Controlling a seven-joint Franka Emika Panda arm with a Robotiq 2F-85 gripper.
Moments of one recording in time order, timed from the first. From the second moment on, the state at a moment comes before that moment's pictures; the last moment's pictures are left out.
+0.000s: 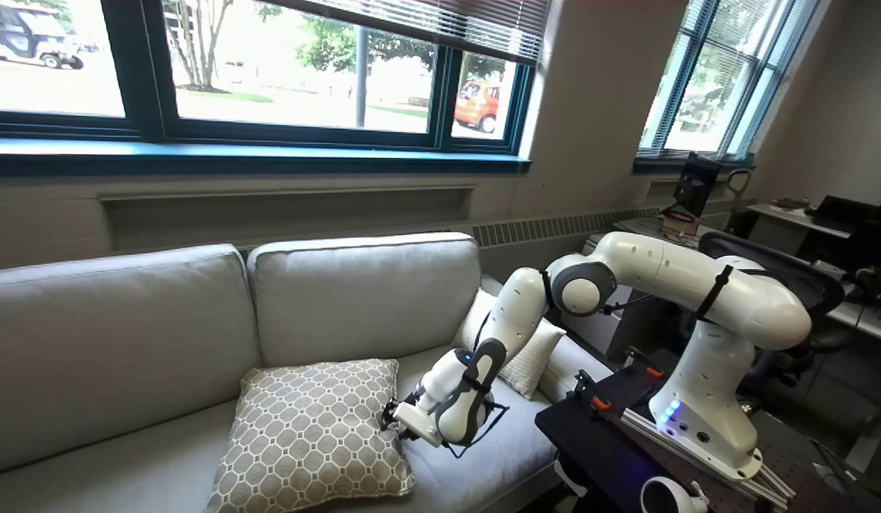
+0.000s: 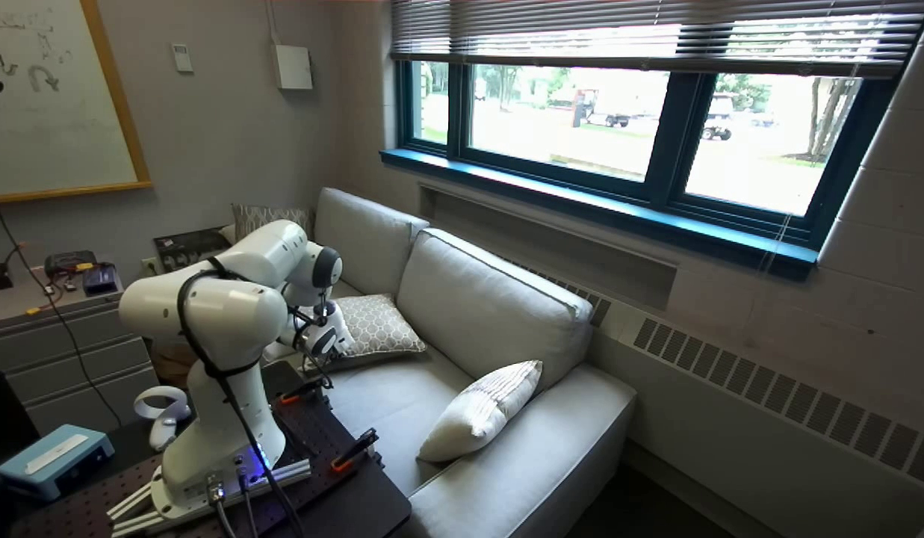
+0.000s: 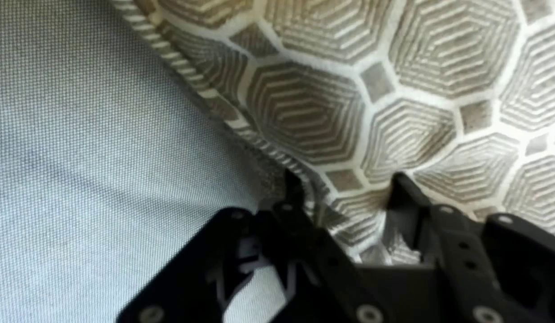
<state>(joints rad) 0.71 1.47 0.18 -1.47 0.24 3.45 1.21</state>
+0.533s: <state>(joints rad) 0.64 1.47 0.22 -1.50 0.11 3.45 1.31</state>
